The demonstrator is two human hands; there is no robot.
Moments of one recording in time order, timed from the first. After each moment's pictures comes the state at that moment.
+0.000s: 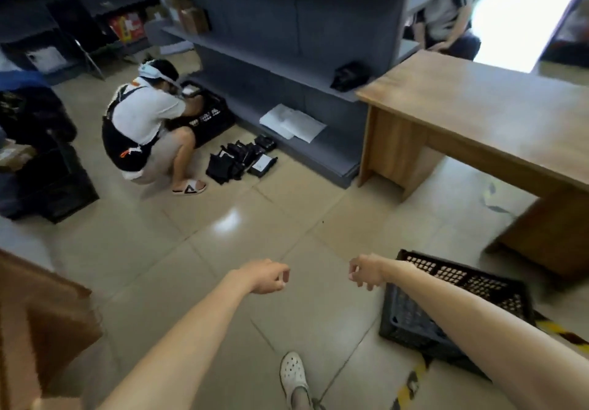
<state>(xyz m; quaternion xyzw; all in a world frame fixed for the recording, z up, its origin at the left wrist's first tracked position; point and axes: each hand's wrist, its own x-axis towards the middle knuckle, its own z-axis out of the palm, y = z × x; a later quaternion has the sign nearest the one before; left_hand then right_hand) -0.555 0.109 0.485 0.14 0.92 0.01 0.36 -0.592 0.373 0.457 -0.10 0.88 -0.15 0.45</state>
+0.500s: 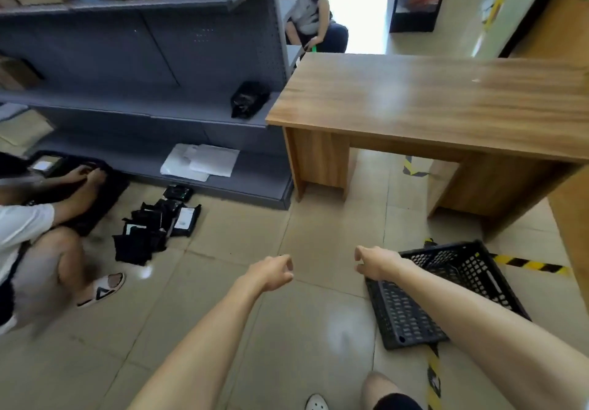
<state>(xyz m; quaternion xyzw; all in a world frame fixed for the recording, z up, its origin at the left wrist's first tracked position) -0.850 0.176 0.463 0.22 0.91 0.03 0.36 -0.762 0.424 0.449 0.11 0.93 -0.14 0.33</state>
